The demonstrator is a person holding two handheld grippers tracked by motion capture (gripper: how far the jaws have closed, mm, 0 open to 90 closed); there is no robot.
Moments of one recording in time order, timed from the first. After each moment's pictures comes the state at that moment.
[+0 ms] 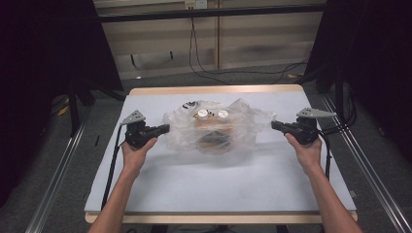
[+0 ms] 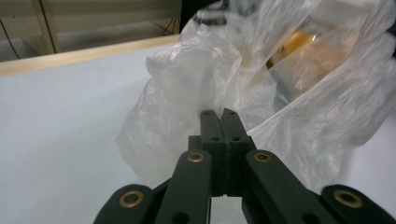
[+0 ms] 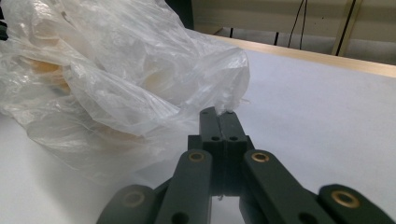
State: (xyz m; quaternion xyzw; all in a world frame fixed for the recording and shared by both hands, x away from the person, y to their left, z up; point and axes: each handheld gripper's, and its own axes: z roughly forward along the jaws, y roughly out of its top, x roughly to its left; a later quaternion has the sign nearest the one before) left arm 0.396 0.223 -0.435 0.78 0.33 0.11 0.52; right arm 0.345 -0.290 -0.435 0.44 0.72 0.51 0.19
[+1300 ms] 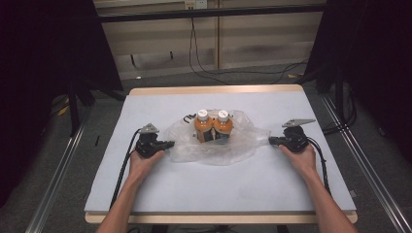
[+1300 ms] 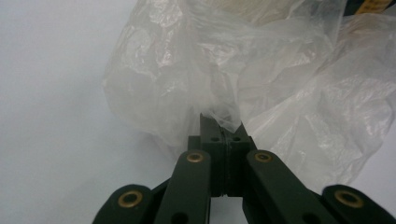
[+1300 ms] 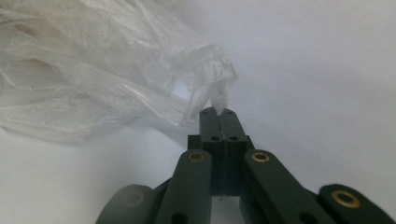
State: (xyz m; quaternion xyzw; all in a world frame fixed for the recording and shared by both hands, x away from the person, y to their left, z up) left arm 0.403 0.218 -0.489 0.83 0.34 0.07 0.44; right arm 0.358 -0.286 -0.490 0.46 0.78 0.39 0.15
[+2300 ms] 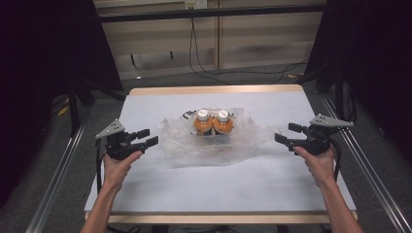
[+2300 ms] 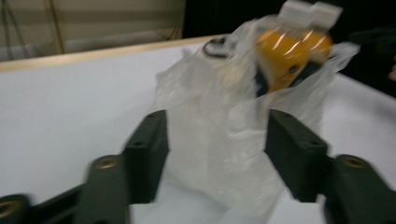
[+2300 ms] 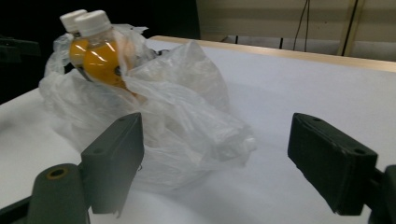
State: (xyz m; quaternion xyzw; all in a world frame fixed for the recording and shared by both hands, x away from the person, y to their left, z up) left arm 0.353 0.269 -0.414 0.75 0.33 0.11 0.57; right arm 0.301 -0.300 -0.419 0.44 0.70 0.54 0.18
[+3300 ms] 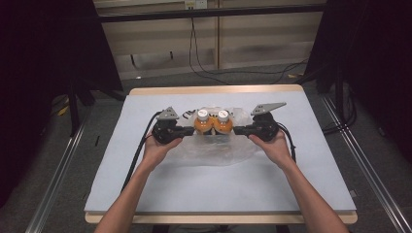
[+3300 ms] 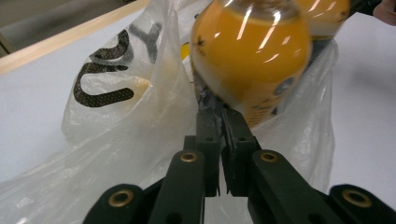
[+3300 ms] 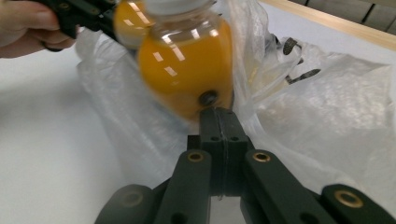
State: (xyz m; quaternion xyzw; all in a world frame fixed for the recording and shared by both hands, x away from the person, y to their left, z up) left arm 0.410 0.147 -0.427 0.86 0.24 0.08 0.45; right arm 0.373 -0.183 -0.418 0.34 0.81 0.46 0.11
